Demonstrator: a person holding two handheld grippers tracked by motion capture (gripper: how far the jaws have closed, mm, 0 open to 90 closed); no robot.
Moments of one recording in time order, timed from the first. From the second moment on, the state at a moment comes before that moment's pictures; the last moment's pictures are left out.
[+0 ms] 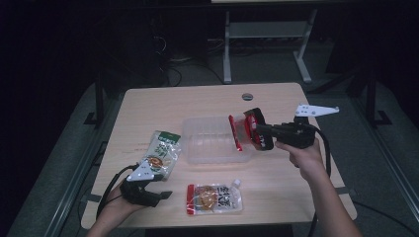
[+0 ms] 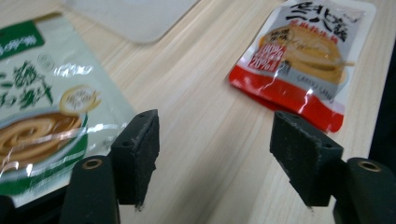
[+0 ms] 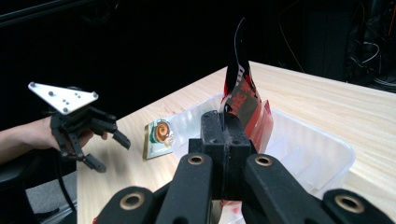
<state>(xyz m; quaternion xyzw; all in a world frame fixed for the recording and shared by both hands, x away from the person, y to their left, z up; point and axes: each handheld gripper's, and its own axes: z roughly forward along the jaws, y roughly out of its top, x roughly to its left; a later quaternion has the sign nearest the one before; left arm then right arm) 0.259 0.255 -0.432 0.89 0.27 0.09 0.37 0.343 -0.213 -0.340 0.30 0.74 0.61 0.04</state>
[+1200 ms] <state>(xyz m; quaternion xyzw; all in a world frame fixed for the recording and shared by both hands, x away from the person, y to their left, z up) 0.266 0.259 -0.435 0.89 0.27 0.08 0.36 0.360 -0.194 -0.358 0.33 0.75 0.57 0.06</state>
